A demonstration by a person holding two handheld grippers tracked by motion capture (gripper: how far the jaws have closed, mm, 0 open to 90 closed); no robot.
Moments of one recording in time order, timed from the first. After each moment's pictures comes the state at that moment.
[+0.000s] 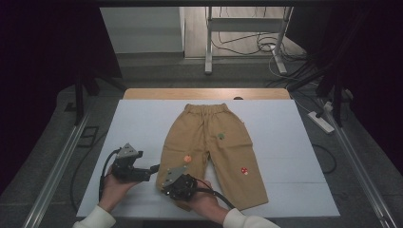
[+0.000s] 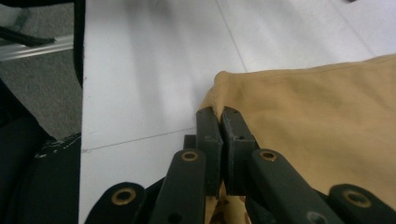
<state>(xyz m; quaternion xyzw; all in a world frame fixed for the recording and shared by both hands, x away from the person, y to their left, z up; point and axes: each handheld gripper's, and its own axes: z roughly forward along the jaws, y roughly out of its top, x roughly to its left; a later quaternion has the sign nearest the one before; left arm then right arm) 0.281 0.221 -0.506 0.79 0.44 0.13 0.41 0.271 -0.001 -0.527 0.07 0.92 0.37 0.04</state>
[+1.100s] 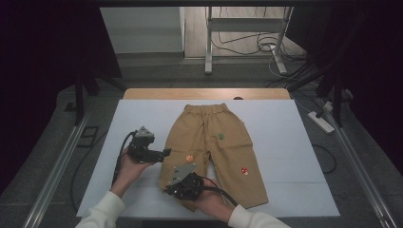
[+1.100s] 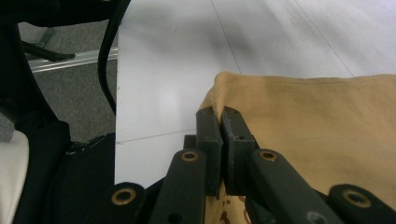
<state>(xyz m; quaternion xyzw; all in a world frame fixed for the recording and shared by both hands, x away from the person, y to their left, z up) 0.349 0.187 -0.496 0.80 0.44 0.13 0.38 0.269 -0.018 -0.510 0.06 0.91 0.40 0.02</state>
